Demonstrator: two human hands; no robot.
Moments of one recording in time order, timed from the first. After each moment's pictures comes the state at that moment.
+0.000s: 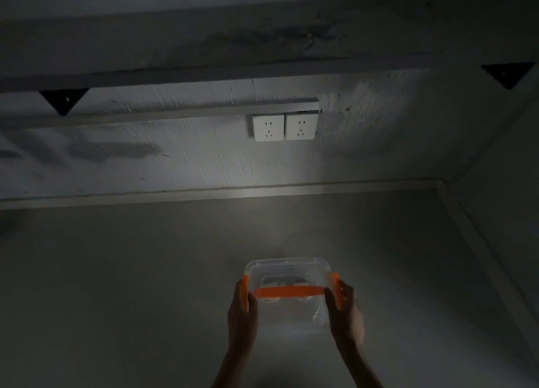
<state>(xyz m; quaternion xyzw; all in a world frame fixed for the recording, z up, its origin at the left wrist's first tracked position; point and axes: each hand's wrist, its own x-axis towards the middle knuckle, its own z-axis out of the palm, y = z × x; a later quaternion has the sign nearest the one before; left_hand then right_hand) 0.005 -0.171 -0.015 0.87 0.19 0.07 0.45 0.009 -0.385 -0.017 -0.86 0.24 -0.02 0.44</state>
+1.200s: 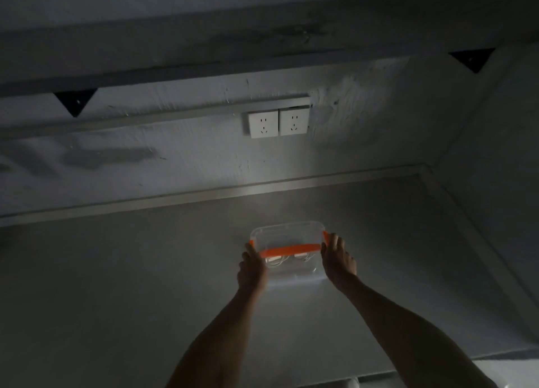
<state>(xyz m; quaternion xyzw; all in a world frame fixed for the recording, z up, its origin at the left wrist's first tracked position) 0.078 -0.166 0.009 0.95 0.17 -0.12 0.25 0.085 -0.372 0.007 -0.96 0.15 0.04 0.24</state>
